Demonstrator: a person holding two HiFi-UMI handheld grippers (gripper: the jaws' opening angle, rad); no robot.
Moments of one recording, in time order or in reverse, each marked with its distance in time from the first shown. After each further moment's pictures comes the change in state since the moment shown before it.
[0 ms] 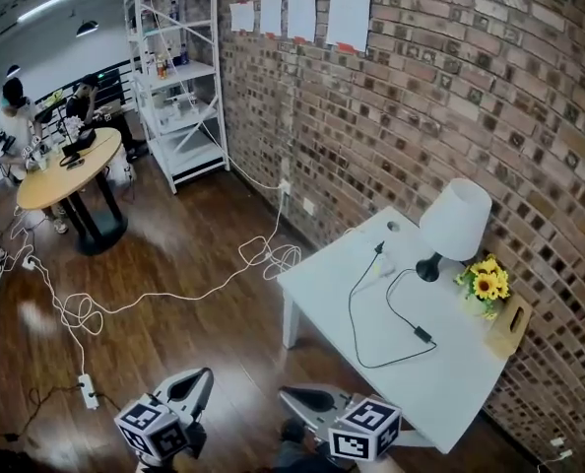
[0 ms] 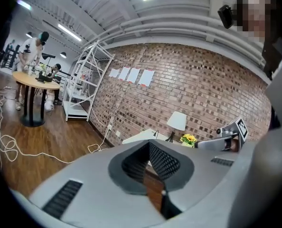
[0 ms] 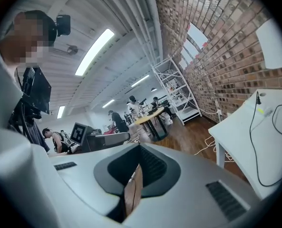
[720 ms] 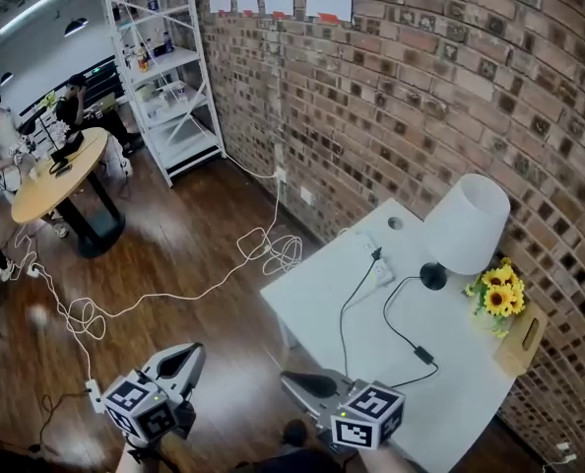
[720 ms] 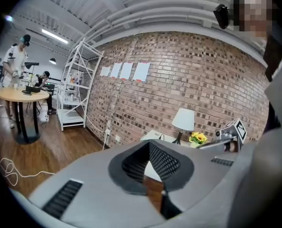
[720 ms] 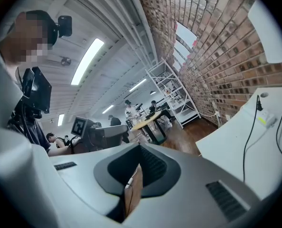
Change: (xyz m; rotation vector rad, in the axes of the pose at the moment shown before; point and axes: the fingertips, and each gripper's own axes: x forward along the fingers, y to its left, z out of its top) left arm 0.133 0.007 0.072 0.128 0.049 -0.007; right arm 0.006 -0.126 0.060 0.056 -0.062 0.030
